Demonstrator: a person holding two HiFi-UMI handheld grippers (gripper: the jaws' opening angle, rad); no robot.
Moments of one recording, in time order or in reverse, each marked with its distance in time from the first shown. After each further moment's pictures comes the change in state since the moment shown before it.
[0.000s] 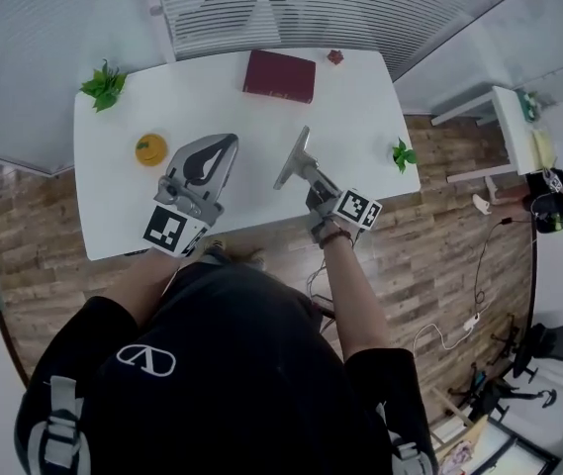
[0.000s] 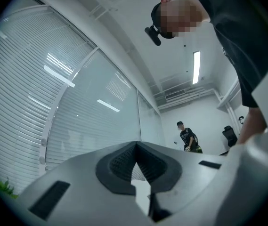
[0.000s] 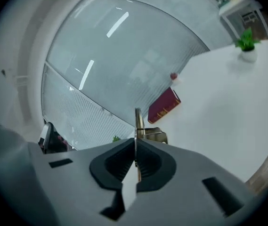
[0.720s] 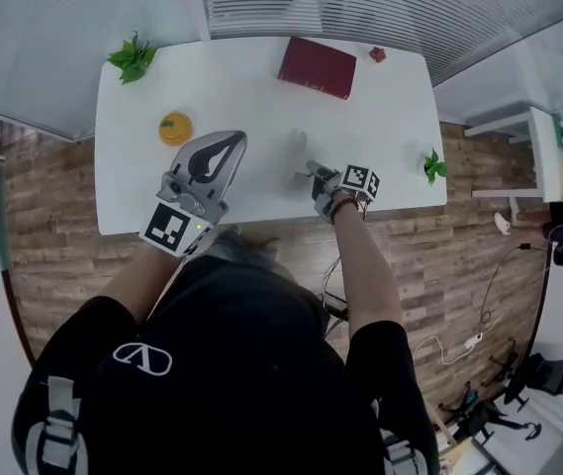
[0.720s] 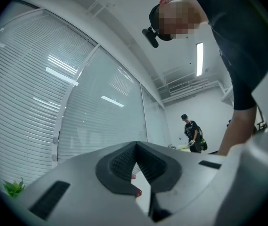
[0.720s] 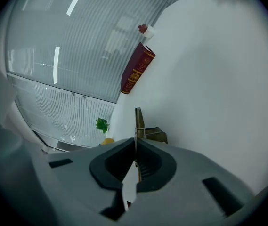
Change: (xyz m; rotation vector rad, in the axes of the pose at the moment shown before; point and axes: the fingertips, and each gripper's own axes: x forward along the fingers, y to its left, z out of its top) left arm -0.029 0.020 -0.028 0.030 0.120 0.054; right arm 0.081 -0.096 -0.078 0.263 0.368 -0.099
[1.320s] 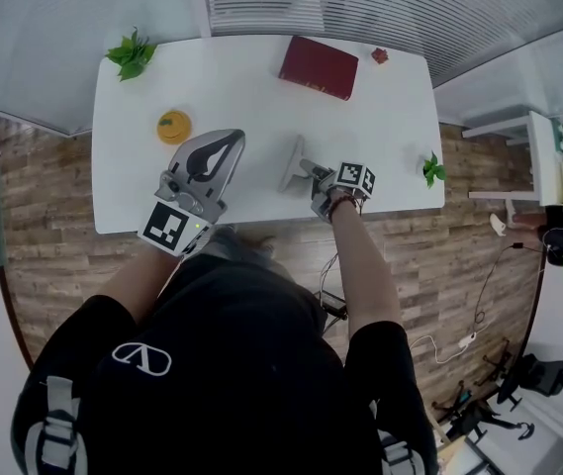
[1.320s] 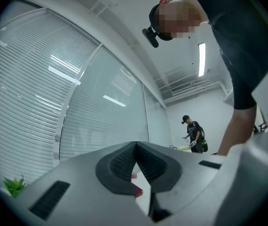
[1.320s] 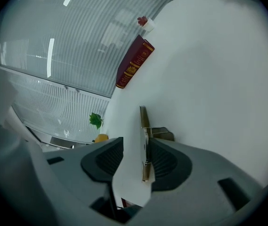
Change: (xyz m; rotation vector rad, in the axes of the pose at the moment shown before) left arm 0.002 0.016 0.002 -0.013 -0.031 0.024; right arm 0.014 -0.006 -0.006 -0.012 0.065 -0.078
